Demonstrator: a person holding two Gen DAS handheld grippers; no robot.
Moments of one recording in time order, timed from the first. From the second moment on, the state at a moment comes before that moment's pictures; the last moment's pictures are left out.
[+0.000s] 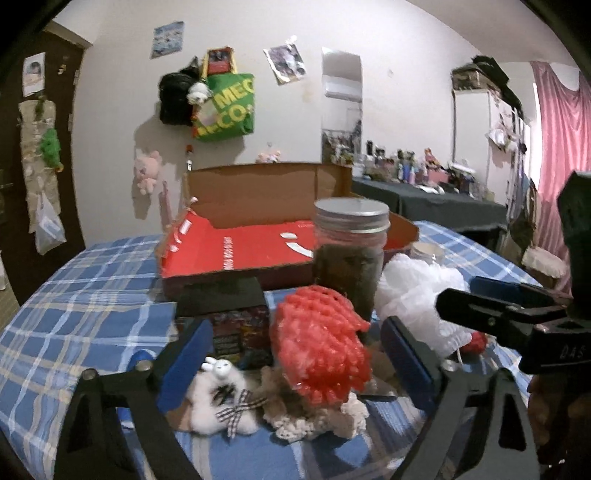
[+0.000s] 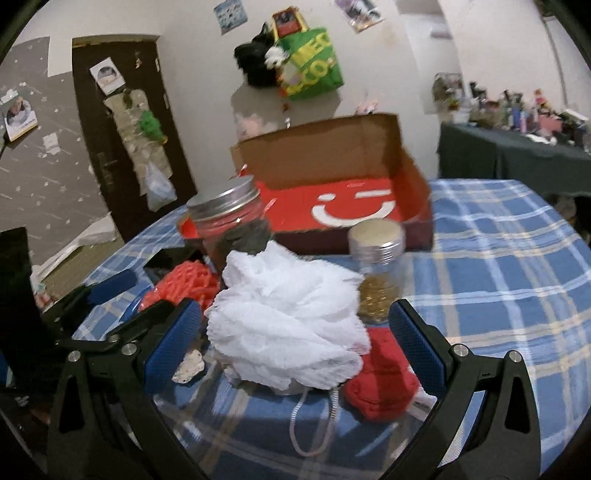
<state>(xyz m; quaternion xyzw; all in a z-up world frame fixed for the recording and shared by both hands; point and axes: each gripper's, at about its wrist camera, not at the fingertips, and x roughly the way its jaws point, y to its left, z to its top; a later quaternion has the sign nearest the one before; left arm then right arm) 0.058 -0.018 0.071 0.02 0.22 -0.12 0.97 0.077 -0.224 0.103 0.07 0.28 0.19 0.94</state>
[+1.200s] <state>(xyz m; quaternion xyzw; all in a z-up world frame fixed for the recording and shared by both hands) 0.036 0.008 0.119 0.02 0.19 -0.13 0.97 0.035 -0.236 0.145 0.06 0.20 0.17 0.96</state>
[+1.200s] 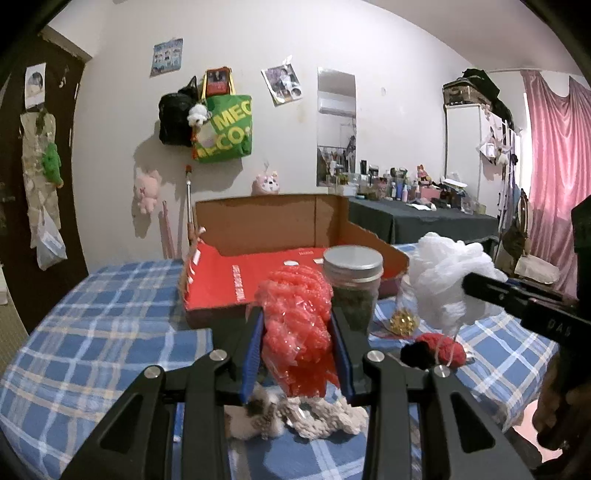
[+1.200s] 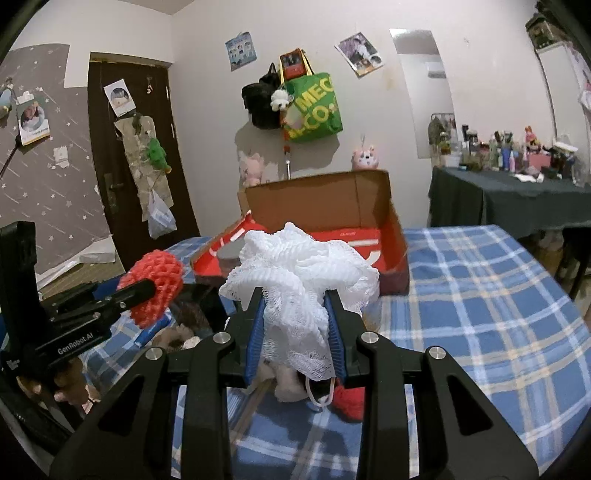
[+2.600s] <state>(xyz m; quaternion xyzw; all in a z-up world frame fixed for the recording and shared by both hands) 0.198 -0.008 0.179 0.13 0.26 -0.24 0.93 0.215 -0.211 0.211 -0.09 0.25 0.24 0.93</state>
